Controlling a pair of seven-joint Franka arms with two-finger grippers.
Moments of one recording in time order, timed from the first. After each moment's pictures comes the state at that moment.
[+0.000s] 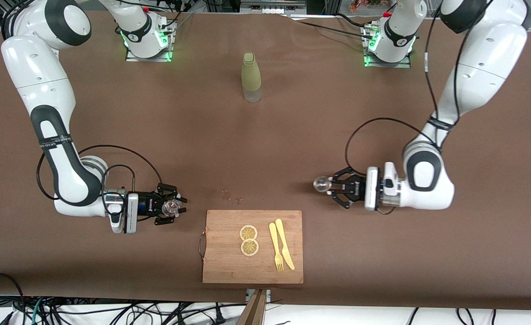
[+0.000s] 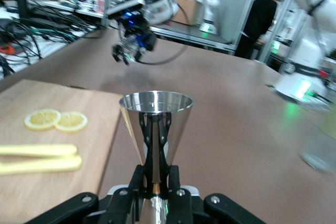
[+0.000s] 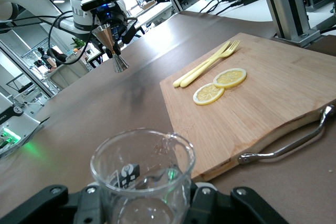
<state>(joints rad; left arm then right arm) 0.12 0.89 -0.43 -1.50 -1.10 2.08 1.99 -0.21 1.04 0.37 -1.31 1.01 1.97 -1.64</state>
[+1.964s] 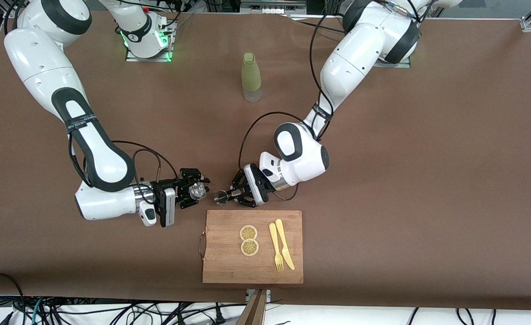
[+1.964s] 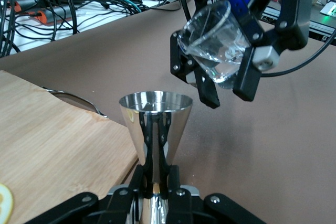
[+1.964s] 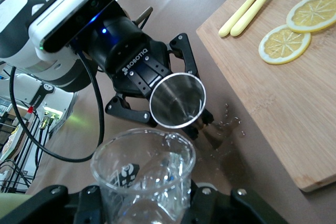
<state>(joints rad) -0.65 1.20 -0.09 -0.96 -1.41 2.67 1.56 -0.21 1.02 0.61 -1.28 0.52 1.95 -1.05</state>
